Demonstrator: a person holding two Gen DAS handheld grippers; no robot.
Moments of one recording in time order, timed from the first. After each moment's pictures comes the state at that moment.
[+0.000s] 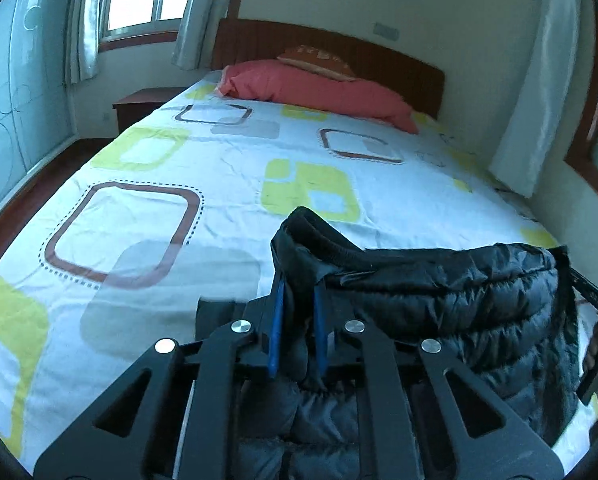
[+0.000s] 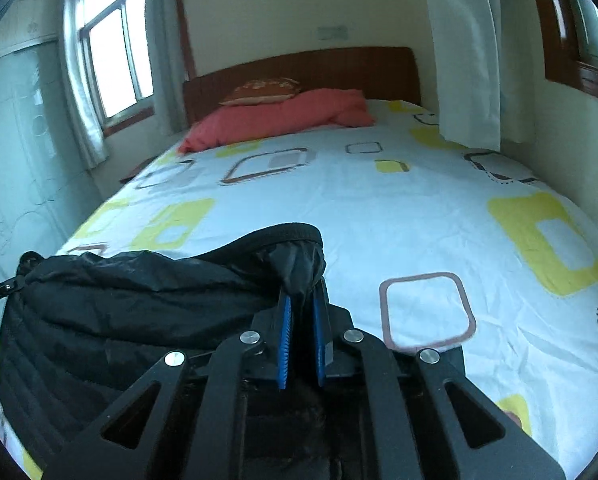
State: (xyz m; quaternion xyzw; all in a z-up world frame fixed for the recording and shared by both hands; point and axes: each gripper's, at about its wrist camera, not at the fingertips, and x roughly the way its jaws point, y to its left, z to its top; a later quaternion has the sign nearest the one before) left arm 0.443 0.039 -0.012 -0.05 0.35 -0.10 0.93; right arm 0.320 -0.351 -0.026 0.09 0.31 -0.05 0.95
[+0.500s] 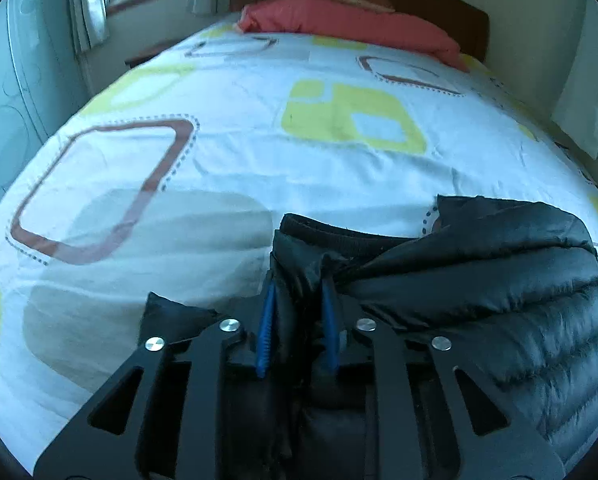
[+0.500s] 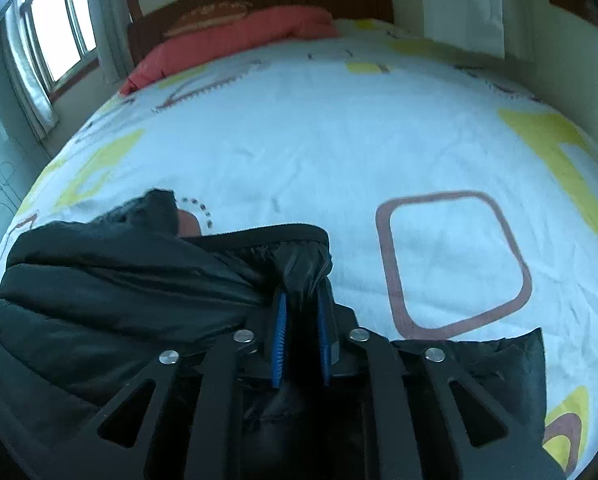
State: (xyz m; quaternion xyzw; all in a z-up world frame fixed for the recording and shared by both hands) left arm 0.516 0.013 -0.109 -0.01 0.44 -0.05 0.90; right arm 0.381 -0.369 -0.114 0.13 0.43 -0.09 0.89
